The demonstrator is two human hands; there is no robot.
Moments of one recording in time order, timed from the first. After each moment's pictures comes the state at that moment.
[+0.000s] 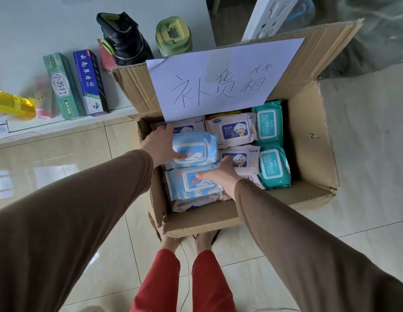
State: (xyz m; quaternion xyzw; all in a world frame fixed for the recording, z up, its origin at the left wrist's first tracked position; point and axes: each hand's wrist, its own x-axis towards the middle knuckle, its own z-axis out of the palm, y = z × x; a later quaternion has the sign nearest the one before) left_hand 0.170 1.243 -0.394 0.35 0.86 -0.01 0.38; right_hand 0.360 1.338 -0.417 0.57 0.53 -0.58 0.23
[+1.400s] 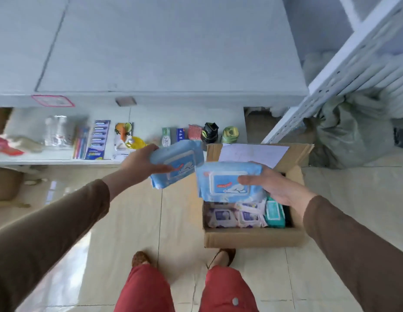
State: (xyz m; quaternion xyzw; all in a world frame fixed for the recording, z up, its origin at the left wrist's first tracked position) left_hand 0.110 1.031 -0.003 0.15 0.90 0.26 0.31; right_hand 0.321 1.314 0.019 0.31 0.62 -0.69 0.19
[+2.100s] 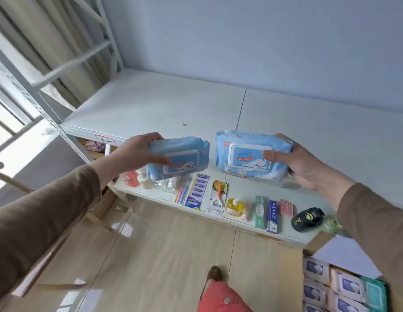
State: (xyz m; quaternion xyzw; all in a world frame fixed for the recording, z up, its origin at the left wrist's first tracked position) left_hand -0.133 0.643 0.211 0.14 0.93 0.31 0.15; right_hand -0.011 1.022 0.210 0.09 0.71 -0.69 0.09
